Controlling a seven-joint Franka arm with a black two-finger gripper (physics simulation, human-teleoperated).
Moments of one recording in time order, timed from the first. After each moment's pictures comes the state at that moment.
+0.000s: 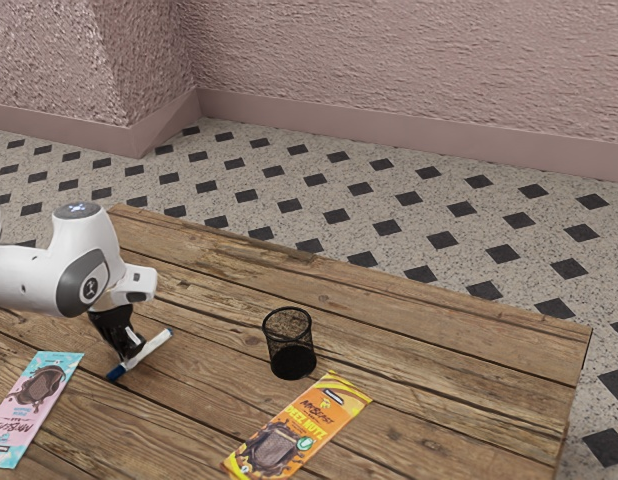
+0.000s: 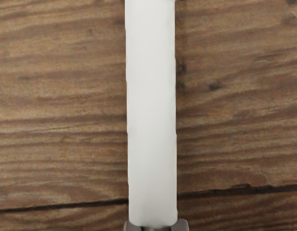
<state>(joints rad) -0.10 0.13 0.38 -2.46 0.02 2.58 0.43</state>
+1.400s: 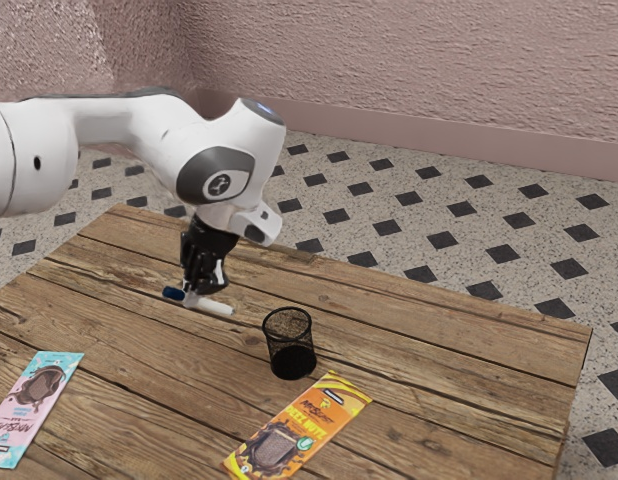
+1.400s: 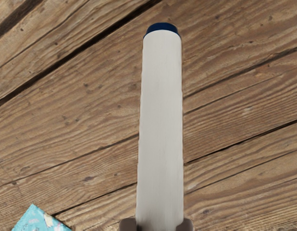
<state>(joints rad) -0.53 0.13 0.33 -1.92 0.29 1.67 0.25</state>
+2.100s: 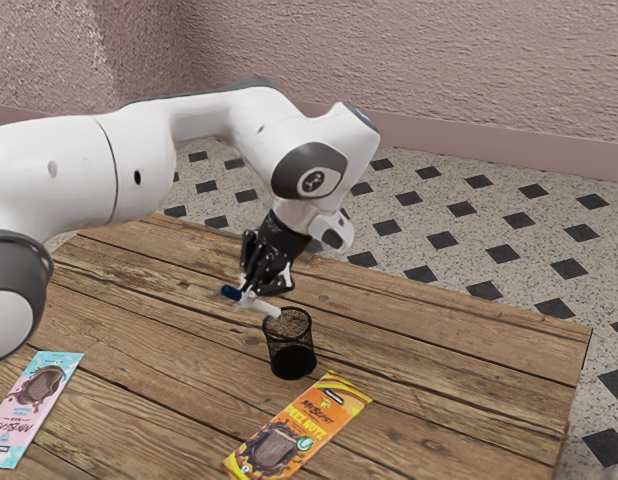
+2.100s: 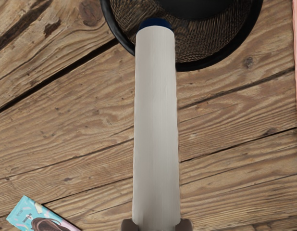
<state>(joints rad) -0.49 0.42 0.16 -1.50 0.28 1.37 0.16</state>
